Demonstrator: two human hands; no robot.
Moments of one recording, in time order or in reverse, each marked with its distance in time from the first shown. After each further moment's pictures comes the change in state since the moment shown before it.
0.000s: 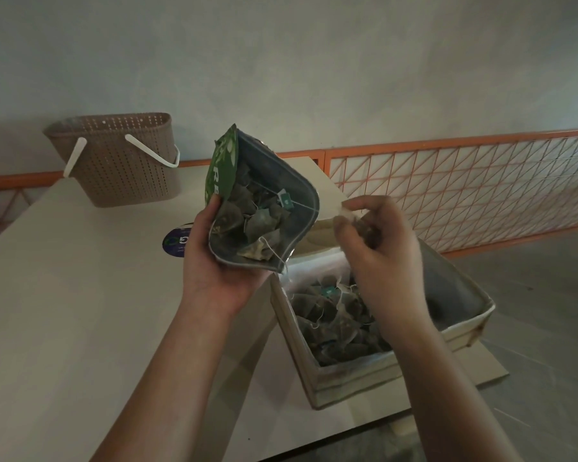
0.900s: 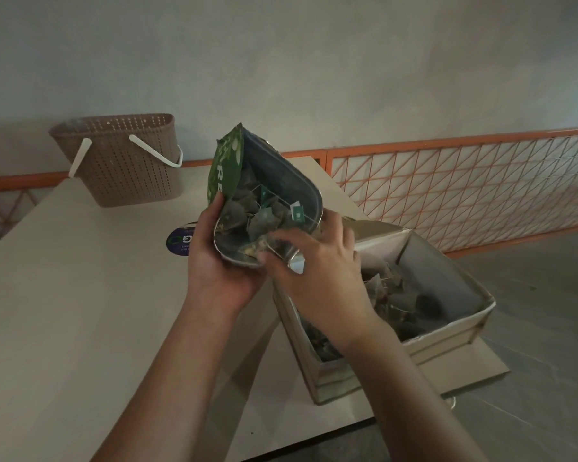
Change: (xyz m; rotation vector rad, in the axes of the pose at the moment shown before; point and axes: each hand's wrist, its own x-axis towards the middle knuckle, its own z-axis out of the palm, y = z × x) left_hand -0.004 0.001 0.004 0.003 0.006 -0.002; right_hand -0.014 0.007 0.046 -0.673 -0.252 -0.066
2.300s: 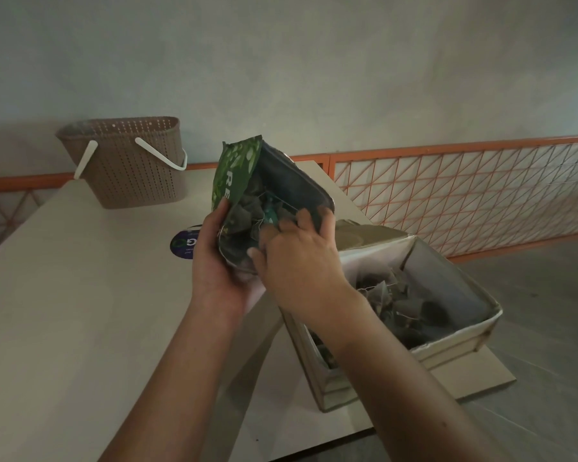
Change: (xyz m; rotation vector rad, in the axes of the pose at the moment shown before) left_hand -0.002 0.002 -0.006 0.028 0.069 0.047; right_hand 0.027 -0.028 0.011 -0.427 -0.057 -0.259
